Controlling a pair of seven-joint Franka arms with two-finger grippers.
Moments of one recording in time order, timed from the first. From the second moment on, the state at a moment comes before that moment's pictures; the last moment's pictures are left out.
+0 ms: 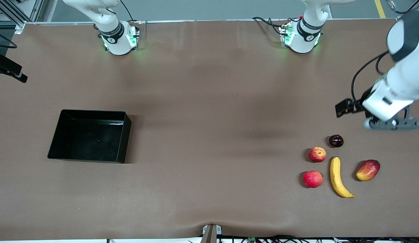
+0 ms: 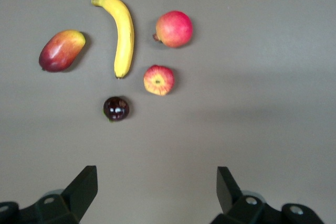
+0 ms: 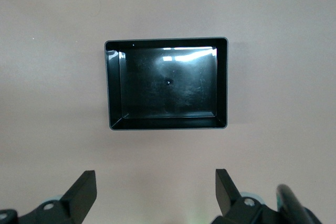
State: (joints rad) left arm -0.01 0.19 -0.10 -1.60 0.05 1.79 -0.10; right arm -0.05 -0.04 -0.06 -1.51 0.04 1.47 -0.04
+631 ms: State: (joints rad) left arm 0.02 0.41 -0.10 -1.72 0.11 2.14 -0.10; right arm -0.12 0.06 -0.07 -1.52 0.04 1.47 -0.04
